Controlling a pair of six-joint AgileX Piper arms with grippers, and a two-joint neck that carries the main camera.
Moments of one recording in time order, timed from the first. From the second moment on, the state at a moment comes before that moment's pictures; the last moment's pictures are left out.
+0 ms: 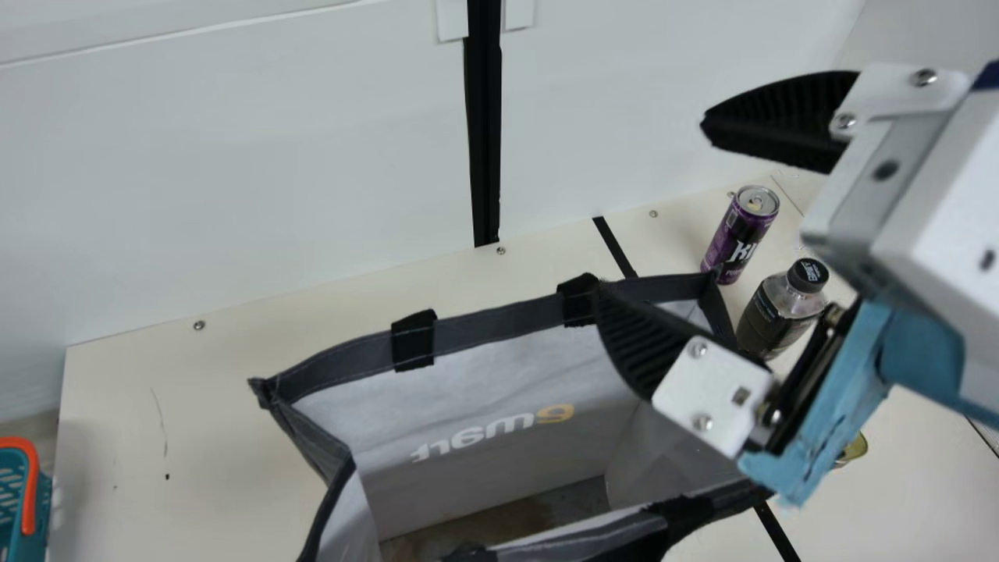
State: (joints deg) left arm -1.6 43.3 -68.9 -1.5 69.5 0.0; right arm 17.2 62.4 -109.8 2.6 69.9 -31.5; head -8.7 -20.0
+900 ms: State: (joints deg) left arm -1.6 43.3 -68.9 -1.5 69.5 0.0; right arm -10.0 67.9 -109.5 9.6 69.9 -24.2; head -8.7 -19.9
